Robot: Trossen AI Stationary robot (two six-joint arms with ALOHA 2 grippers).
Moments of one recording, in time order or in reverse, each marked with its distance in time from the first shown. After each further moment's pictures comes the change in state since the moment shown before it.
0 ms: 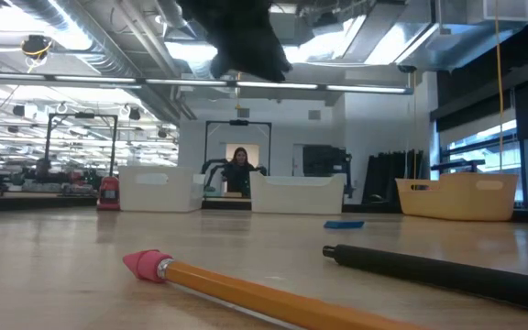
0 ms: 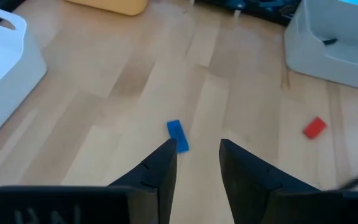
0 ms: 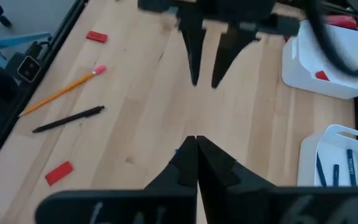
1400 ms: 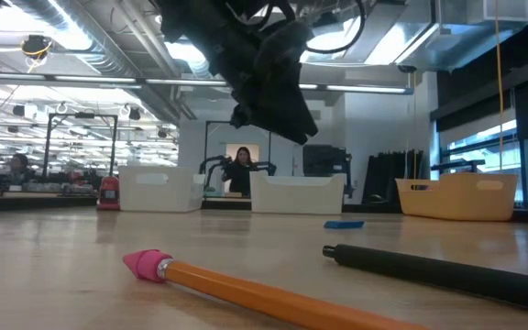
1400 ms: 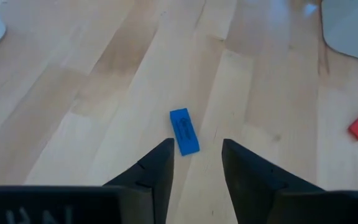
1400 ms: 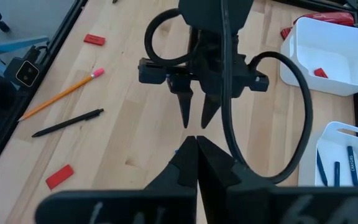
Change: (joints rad) left arm 0.042 0.221 0.000 0.153 0.045 -0.023; right arm -0.001 0.000 -0.001 0.006 0.001 0.017
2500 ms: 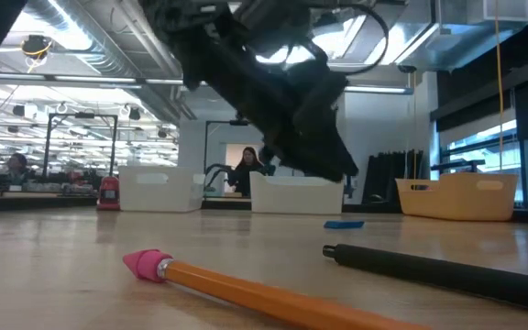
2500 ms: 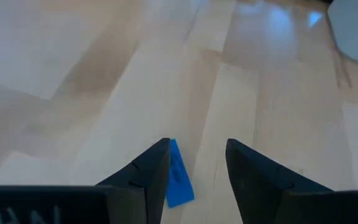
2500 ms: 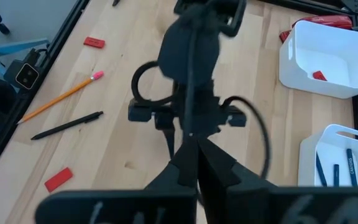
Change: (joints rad) left arm -0.028 0.203 0.001 0.317 -0.053 0.046; right arm 0.000 0.001 0.000 0.010 0.000 0.000
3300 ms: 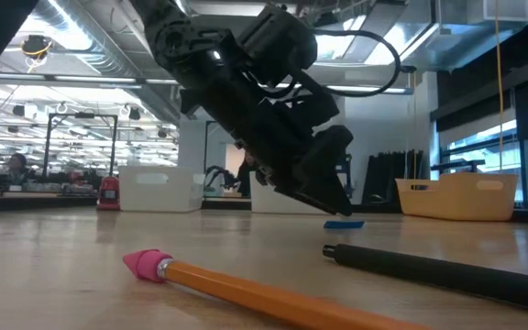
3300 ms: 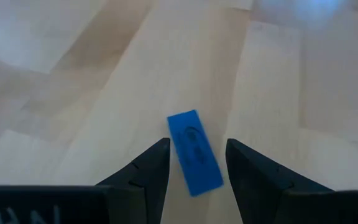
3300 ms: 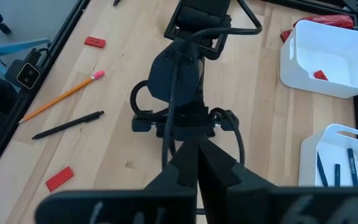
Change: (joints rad) left arm -0.027 0.105 -0.001 0.045 -0.109 0.056; right arm 0.000 0.000 0.000 -0.002 -0.003 0.000
